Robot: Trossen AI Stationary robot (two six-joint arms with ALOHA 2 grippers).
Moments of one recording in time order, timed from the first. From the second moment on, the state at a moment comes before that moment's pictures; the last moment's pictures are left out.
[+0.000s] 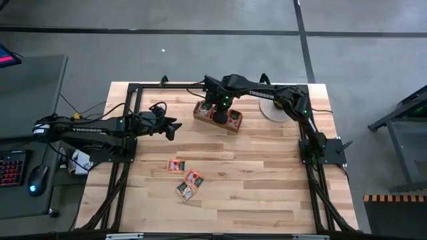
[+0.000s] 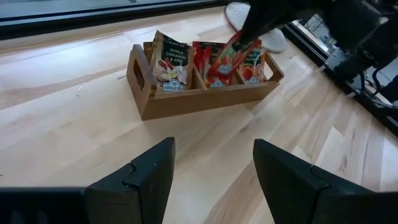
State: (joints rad) left arm 0.13 0.78 0.42 -0.13 -0.32 -0.66; right arm -0.37 2.19 2.03 -1.14 -0.03 -0.15
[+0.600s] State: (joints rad) left arm 0.13 0.78 0.42 -0.14 -0.30 -0.66; right arm -0.37 2.24 2.03 -1.14 -0.03 -0.16
